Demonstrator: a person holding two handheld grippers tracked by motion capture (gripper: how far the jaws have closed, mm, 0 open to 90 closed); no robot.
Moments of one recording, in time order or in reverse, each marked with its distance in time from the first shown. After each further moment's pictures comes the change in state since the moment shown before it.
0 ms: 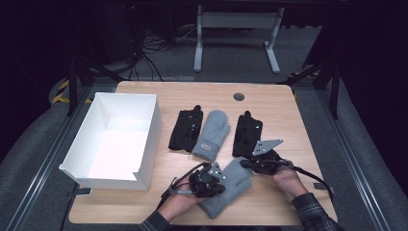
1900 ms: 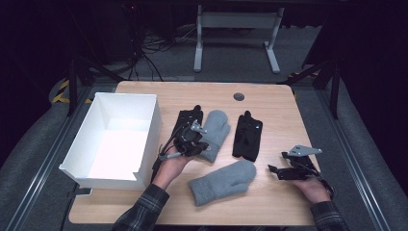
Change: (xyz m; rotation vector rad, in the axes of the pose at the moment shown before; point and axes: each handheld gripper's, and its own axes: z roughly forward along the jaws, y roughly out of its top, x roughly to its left) left arm 0.099 0.030 -0.046 -0.121 0.251 -0.234; right arm -0.030 -0.080 -0.050 -0.064 -0.329 0.264
